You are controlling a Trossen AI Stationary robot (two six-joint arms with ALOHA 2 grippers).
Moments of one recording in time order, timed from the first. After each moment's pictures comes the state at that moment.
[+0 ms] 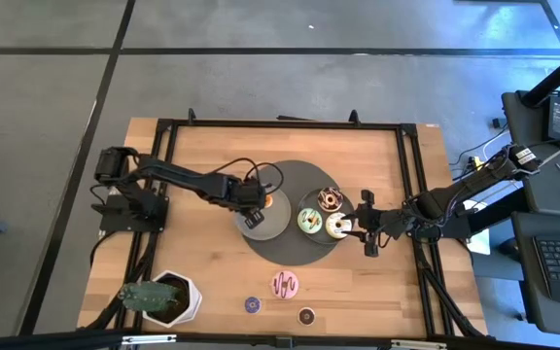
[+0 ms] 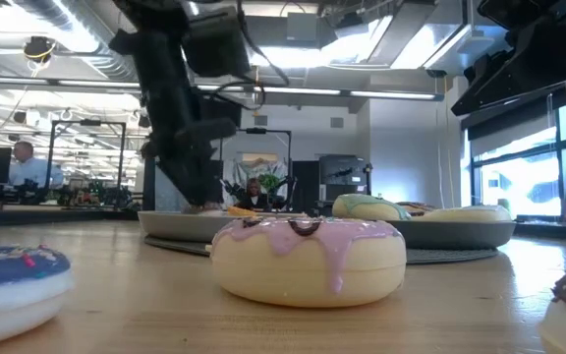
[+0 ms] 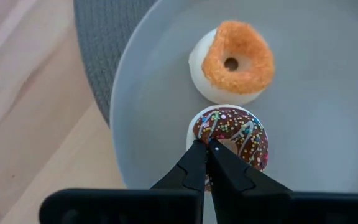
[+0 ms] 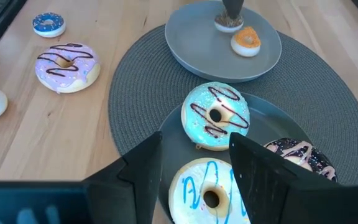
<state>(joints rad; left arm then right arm) 0.01 1.66 0.97 -0.56 -0.26 -0.64 0.45 0.94 0.52 -0.25 0.40 0.23</state>
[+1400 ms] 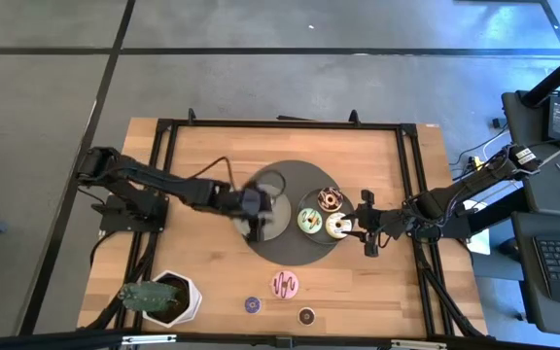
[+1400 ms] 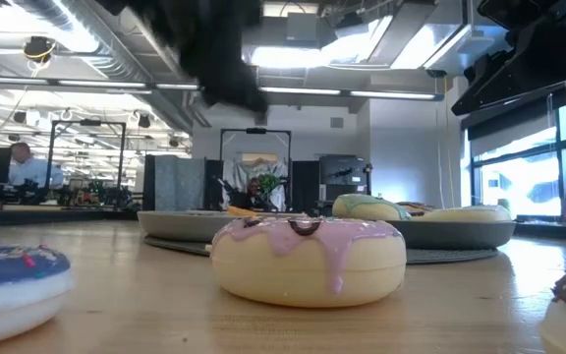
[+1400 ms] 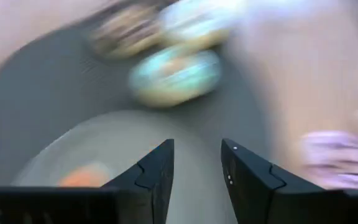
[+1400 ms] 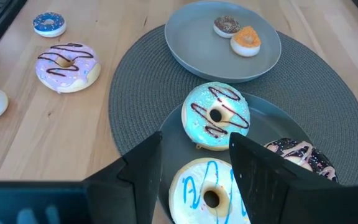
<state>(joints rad) -0.14 1.51 0.97 -0.20 -0.15 -0.26 0.45 0.94 0.52 -0.25 0.40 0.23</state>
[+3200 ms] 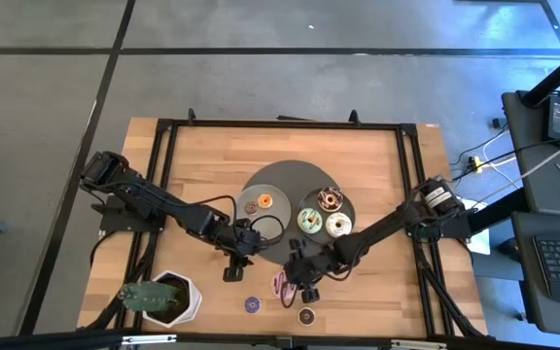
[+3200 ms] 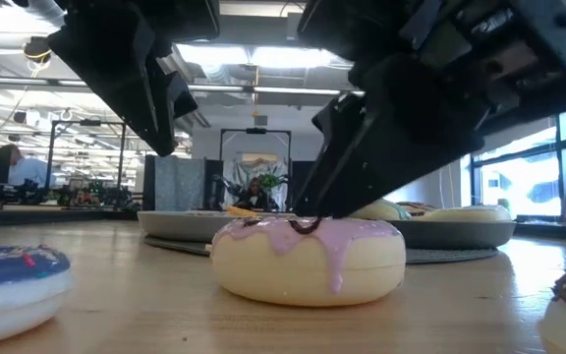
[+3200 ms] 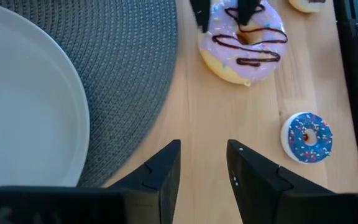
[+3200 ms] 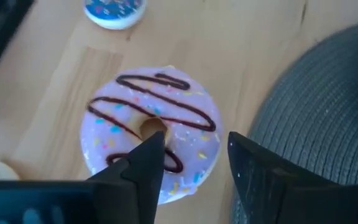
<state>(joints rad) -0.36 1.58 0.97 -0.37 0.02 -0.38 0.45 1.97 1.17 -0.05 0.15 0.15</state>
